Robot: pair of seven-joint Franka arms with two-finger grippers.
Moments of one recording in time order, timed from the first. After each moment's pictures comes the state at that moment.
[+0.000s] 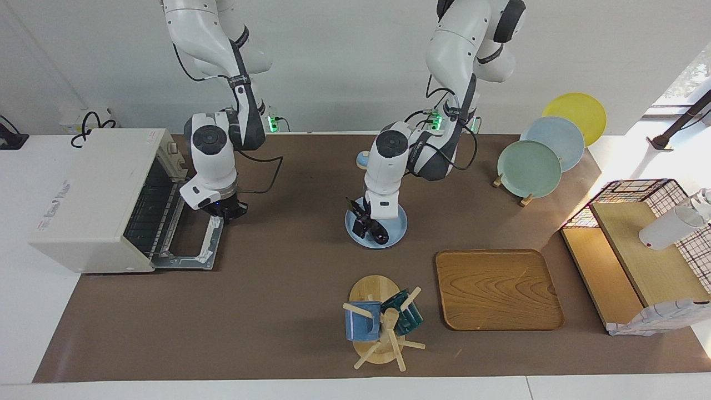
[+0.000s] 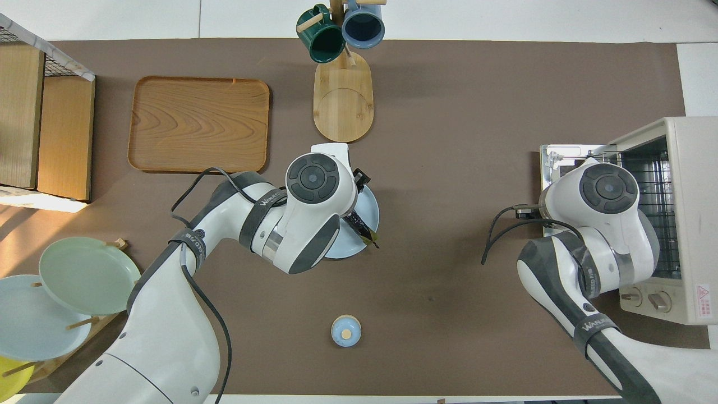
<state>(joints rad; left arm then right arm) -0.60 0.43 -0.10 -1.82 -0.03 2.32 -1.40 0.06 0.11 0.03 -2.29 -0.26 2.34 0.33</state>
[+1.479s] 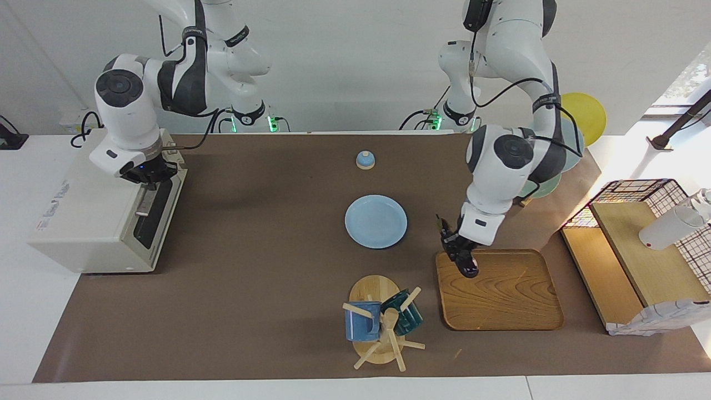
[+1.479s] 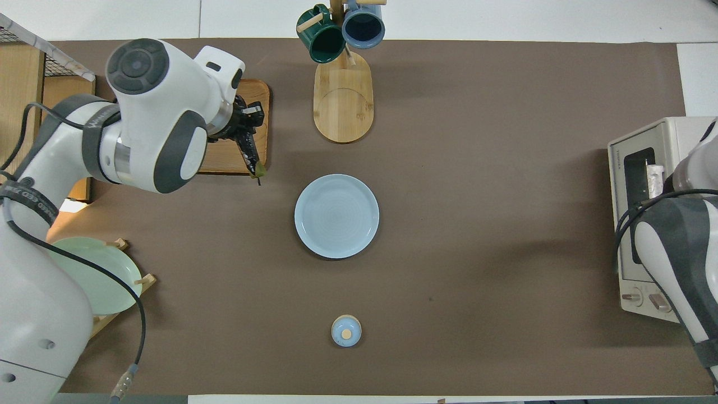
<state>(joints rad) -0.22 0.43 -0.07 -1.57 0.01 2.11 -0.46 -0.15 -0.04 0.05 -2.03 -0.33 1.88 -0.23</state>
